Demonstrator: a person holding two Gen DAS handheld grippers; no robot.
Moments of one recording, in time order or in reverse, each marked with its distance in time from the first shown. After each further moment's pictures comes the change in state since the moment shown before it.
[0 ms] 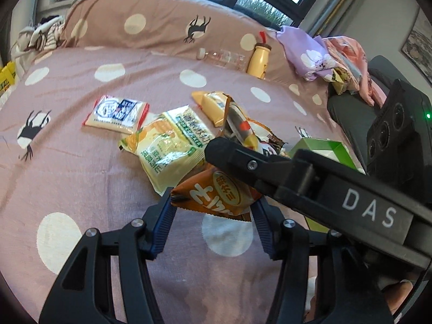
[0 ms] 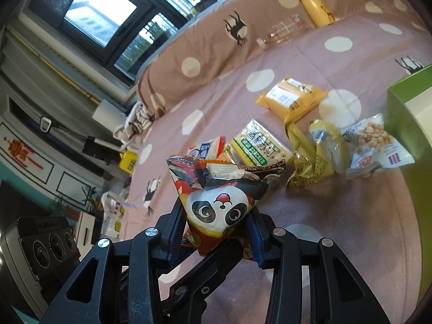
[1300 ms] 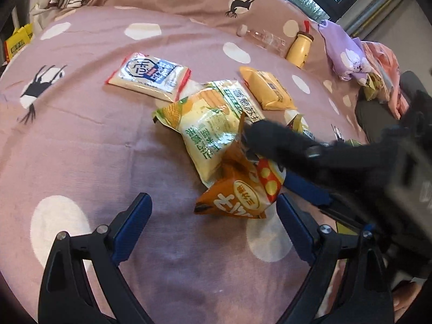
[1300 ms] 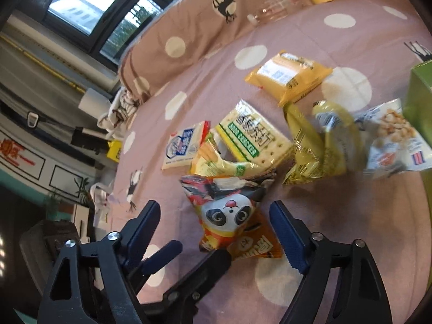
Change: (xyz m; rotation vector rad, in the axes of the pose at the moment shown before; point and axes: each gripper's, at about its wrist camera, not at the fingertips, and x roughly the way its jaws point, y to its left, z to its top) left arm 0.036 0.047 -0.005 -0.152 0.116 0.072; right arm 0.048 -0.018 0.003 0.034 0.137 -0.058
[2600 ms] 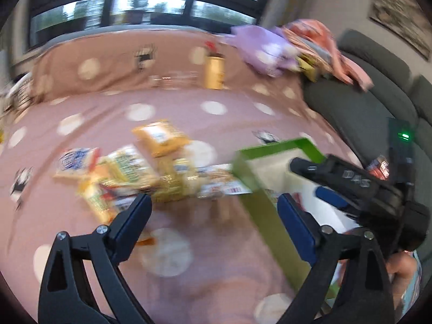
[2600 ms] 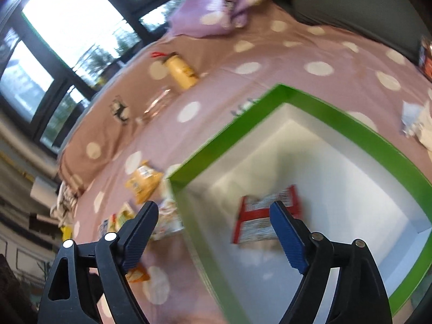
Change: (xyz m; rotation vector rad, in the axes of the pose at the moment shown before) left arm -0.047 -0.135 -0.007 0.327 -0.188 -0.050; right arm -0.172 -0.104 0.006 0.224 -0.384 -0.316
